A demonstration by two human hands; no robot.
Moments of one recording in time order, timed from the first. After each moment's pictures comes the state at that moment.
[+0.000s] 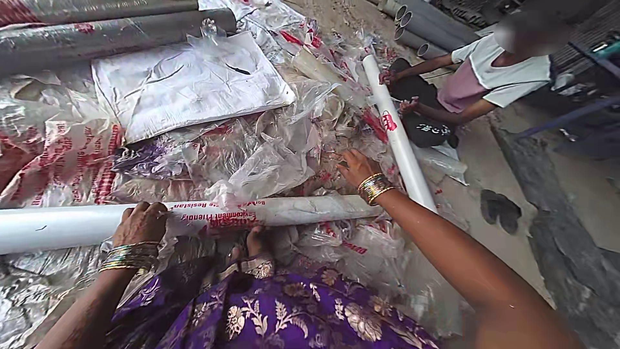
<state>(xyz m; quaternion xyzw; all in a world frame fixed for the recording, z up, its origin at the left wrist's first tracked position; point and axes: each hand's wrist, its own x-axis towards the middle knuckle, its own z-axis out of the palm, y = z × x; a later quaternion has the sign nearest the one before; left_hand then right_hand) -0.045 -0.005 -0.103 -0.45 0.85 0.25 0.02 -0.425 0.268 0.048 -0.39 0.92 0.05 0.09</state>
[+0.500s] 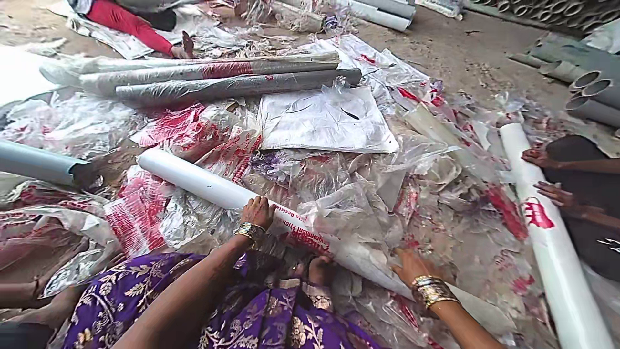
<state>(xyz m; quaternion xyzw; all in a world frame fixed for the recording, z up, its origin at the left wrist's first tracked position) -0.053 0.008 -0.099 -0.54 0.79 0.28 0.08 -0.371 0.252 -0.040 -0.38 0.86 0.23 0.27</state>
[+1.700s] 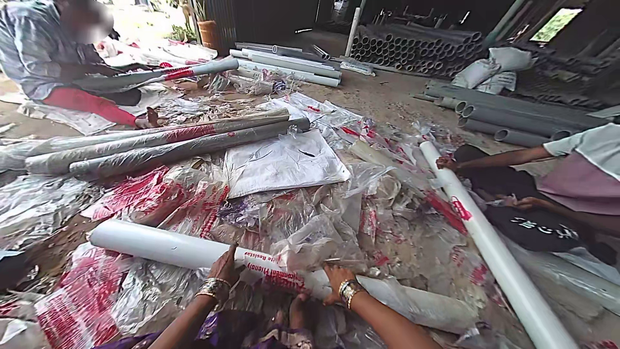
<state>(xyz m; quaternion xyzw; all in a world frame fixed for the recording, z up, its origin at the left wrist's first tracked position) -0.047 0.012 -0.089 -0.53 0.79 0.31 0.10 -0.327 0.201 -0.102 -0.49 0.78 0.26 0.30</state>
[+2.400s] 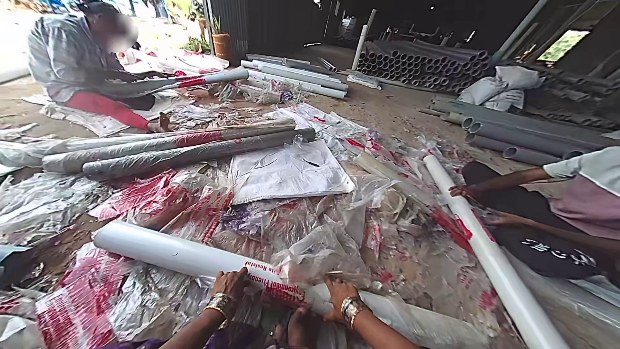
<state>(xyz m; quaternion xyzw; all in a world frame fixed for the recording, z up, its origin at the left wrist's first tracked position) -0.055 0.029 -0.107 -0.46 0.83 0.20 0.23 -0.327 0.201 -0.104 -0.49 0.78 0.27 0.28</state>
